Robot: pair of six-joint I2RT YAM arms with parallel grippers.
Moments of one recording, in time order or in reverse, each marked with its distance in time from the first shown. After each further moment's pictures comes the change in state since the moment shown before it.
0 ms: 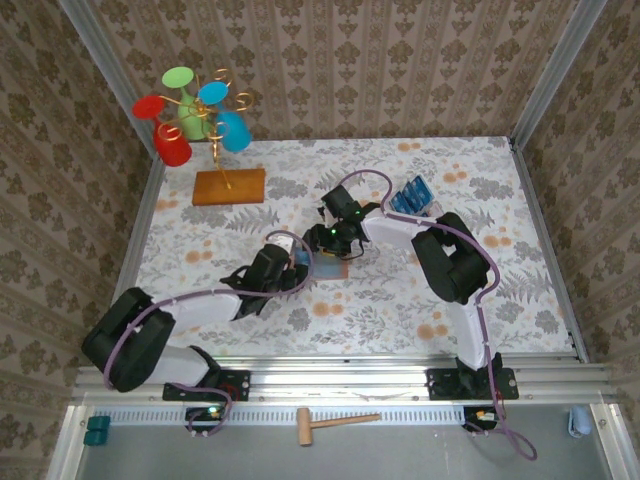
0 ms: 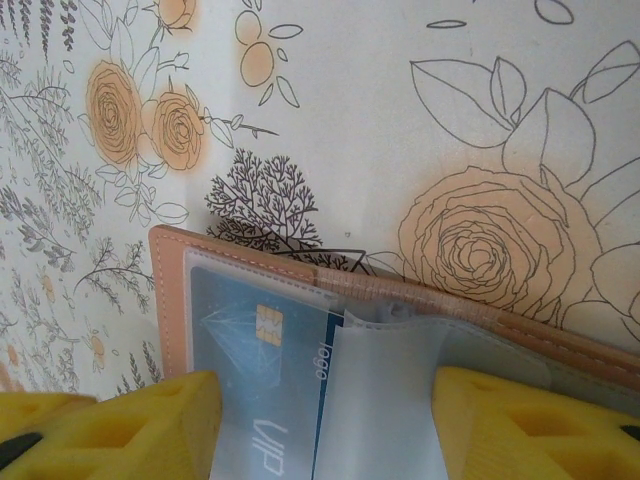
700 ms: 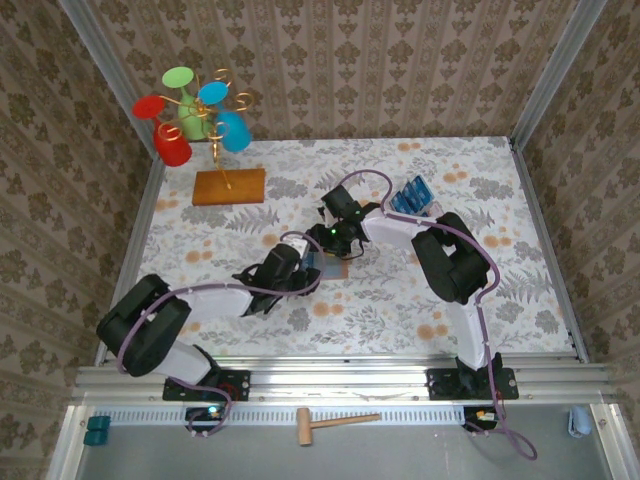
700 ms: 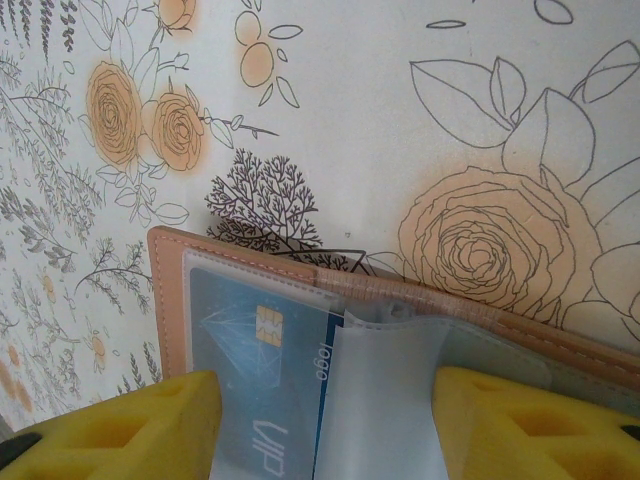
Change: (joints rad) left arm -0.047 0.122 0.059 0.027 0.072 0.001; right arm 0.000 0.000 0.000 0.001 -0.001 0.000
